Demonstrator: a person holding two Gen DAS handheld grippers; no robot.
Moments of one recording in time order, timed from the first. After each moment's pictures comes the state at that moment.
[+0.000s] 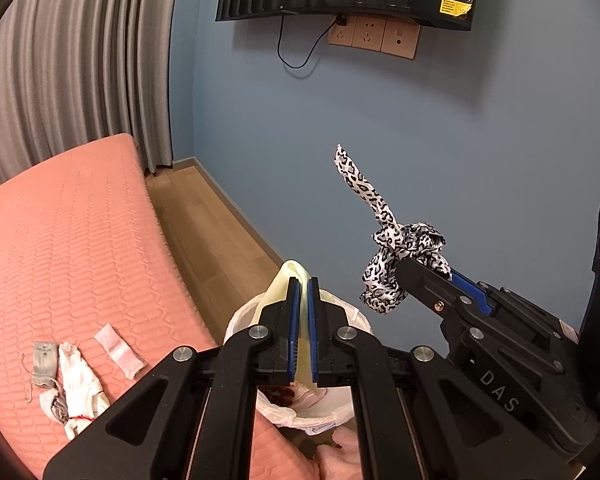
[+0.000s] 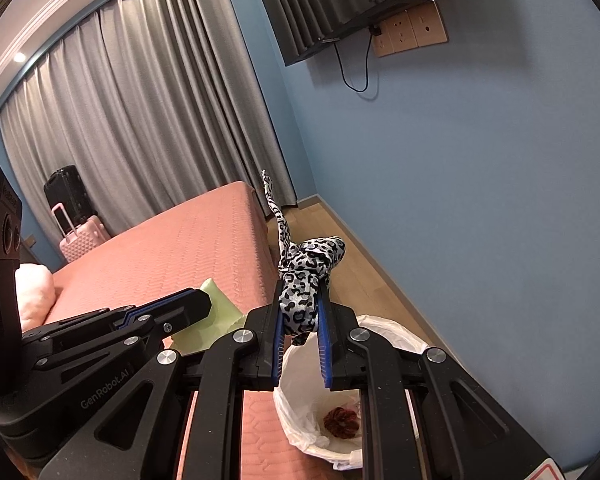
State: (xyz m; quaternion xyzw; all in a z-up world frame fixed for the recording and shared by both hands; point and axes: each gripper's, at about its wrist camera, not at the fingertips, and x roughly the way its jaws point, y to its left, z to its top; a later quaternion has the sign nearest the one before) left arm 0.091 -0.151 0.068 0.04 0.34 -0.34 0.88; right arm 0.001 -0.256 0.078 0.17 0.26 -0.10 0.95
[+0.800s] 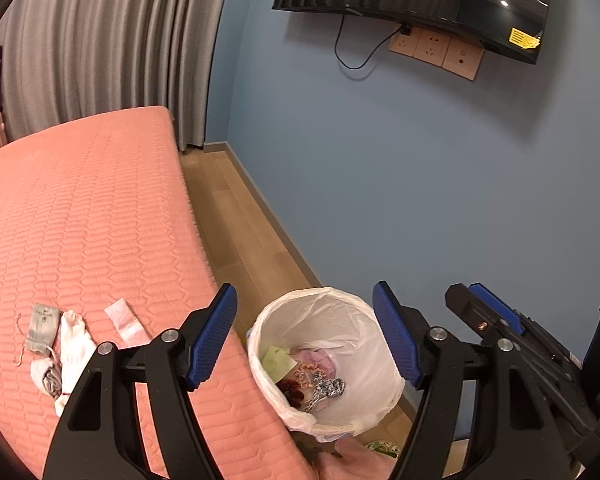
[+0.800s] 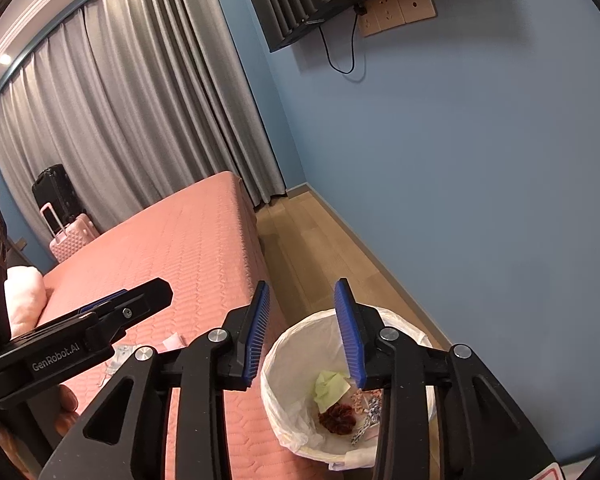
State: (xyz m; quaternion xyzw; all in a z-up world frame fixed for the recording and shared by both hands) left arm 0.118 -0.114 0.047 -0.02 0.36 -0.28 0.89; right arm 0.014 -0.246 0.052 0.18 0.28 -0.12 0.94
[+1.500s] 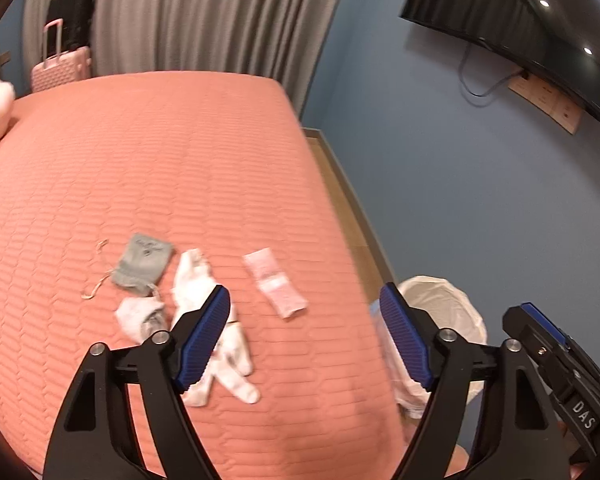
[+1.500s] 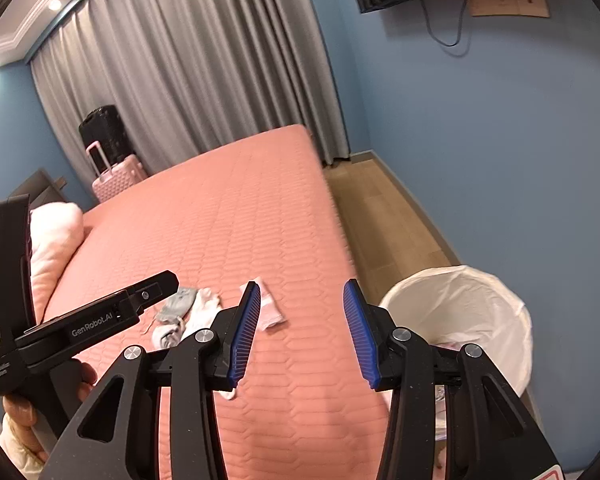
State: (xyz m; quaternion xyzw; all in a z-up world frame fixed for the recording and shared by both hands) left arm 0.130 0.041 0.002 -0.09 0.40 -0.13 0.90; right arm 0.039 -0.107 0.030 0.13 0.34 0.00 0.93
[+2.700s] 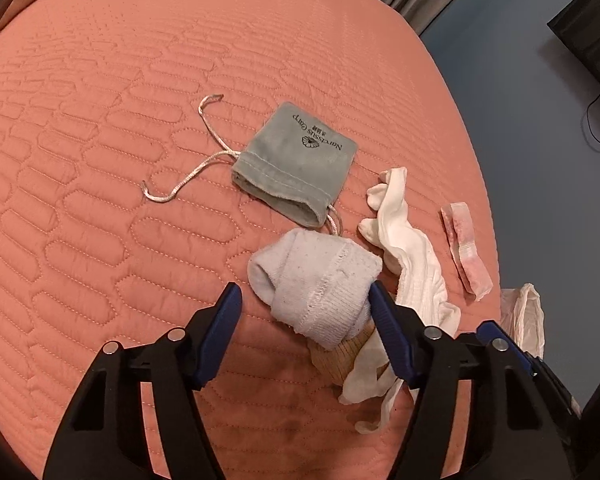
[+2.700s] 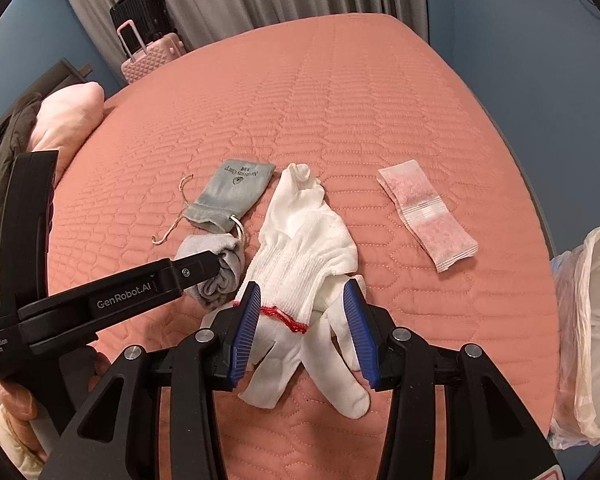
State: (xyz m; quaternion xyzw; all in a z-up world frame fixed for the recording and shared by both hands) left arm 0.194 0.188 -0.151 -0.21 0.53 -0.06 0.82; right arm 0.177 0.050 -0.131 0.07 0.49 0.09 0.86
